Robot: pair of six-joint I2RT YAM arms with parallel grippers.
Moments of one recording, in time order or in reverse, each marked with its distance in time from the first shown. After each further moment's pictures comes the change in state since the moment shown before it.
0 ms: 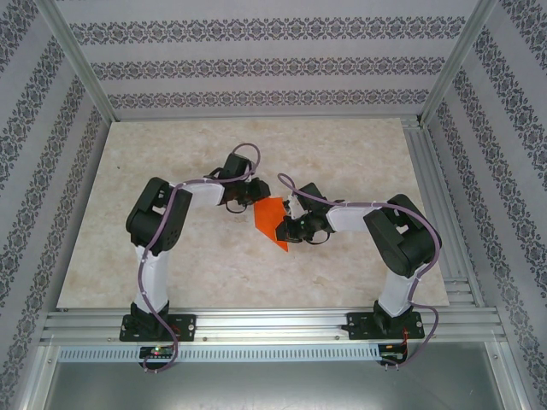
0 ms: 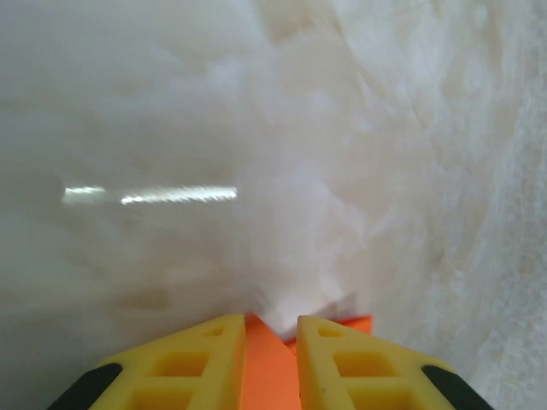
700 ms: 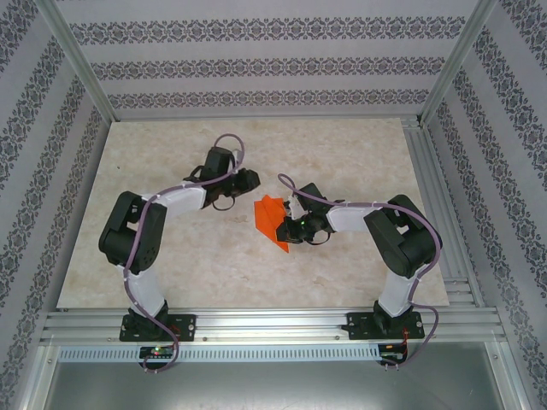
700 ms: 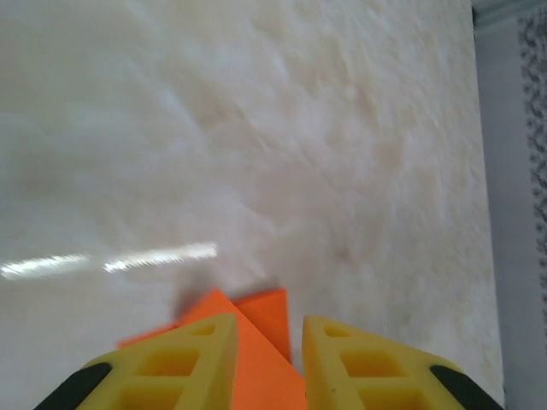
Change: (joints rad) left arm 0.000 -0.241 -0.154 0.081 0.008 0.010; right arm 0.000 -0.005 0.000 -0.017 -0.001 0.000
